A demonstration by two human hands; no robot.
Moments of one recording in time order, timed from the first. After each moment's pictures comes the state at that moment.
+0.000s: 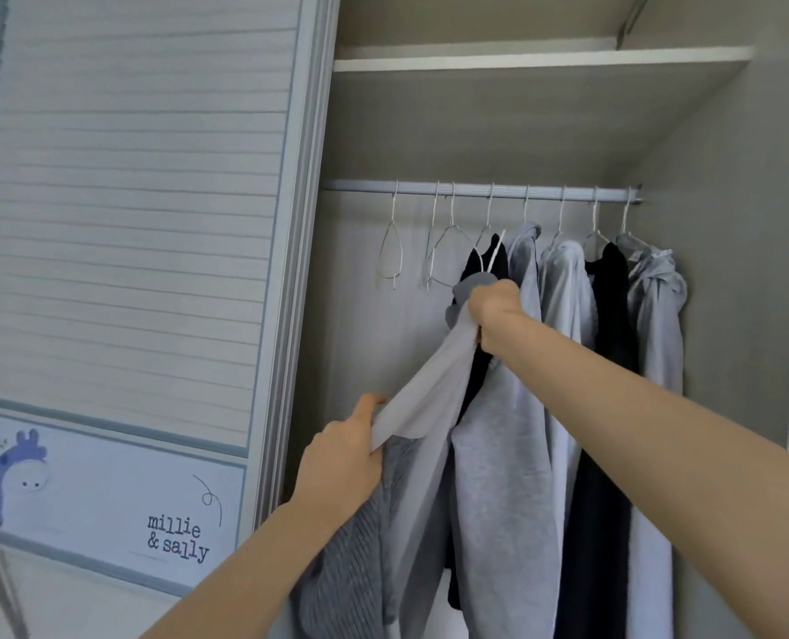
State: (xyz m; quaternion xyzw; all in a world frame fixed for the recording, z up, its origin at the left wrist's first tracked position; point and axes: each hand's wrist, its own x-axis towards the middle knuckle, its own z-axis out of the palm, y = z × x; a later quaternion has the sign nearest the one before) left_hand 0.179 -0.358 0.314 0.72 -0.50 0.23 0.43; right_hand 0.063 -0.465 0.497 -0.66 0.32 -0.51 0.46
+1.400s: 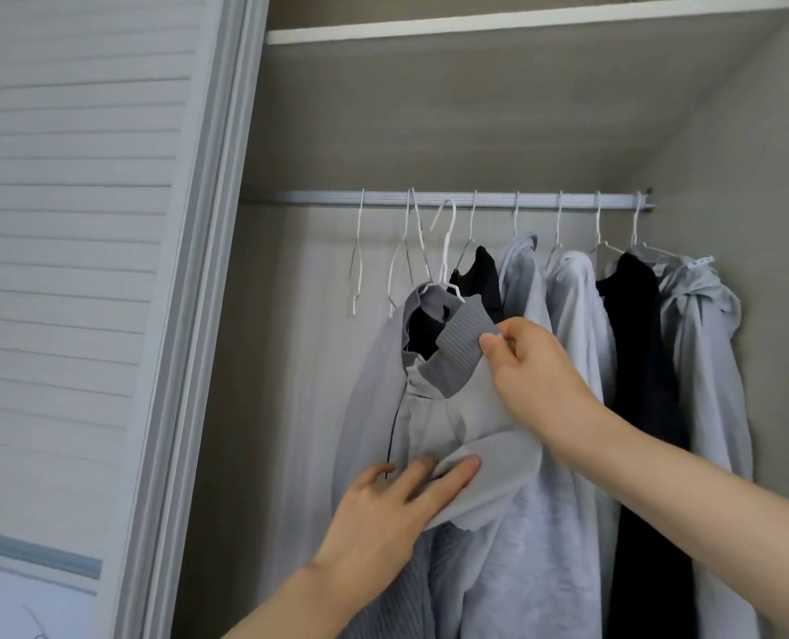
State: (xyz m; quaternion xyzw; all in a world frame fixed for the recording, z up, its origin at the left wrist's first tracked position) left_hand 0.212 -0.528 0.307 0.54 -0.65 0.46 0.26; right_hand 0.041 -0.566 0.460 -0.81 0.19 -0.54 0.14
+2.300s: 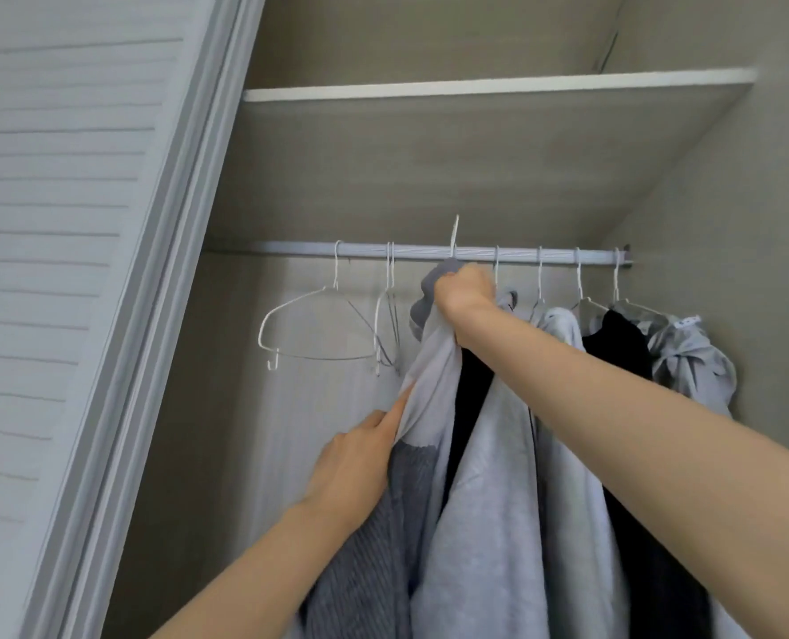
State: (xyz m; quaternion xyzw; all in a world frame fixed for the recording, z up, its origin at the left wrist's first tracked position) left_hand 0.236 -0.574 0.420 0.68 -0.54 0.36 0.34; right_hand 0.121 -0.614 0.606 -0.74 0.29 -0.57 0.21
